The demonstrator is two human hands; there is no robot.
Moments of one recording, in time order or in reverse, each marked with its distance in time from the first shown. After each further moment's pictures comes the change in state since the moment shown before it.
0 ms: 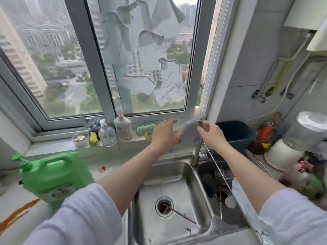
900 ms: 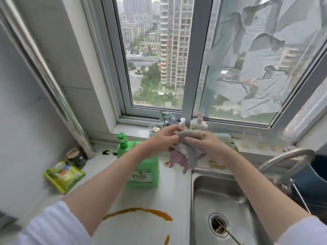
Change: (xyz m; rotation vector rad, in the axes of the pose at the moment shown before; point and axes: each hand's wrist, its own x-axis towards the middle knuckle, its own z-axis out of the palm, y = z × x) left_hand -0.117 -0.223 -0.198 -0.874 -0.210 -0.256; right_hand -0.075 -0.211 0.216 0.419 -0.887 -0.344
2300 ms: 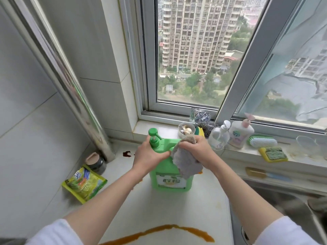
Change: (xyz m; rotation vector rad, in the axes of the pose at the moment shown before) left_hand -0.016 -0.155 -0.186 0.444 0.640 -0.209; right_hand 0.185 0.037 0.155 -0.004 0.222 0.108
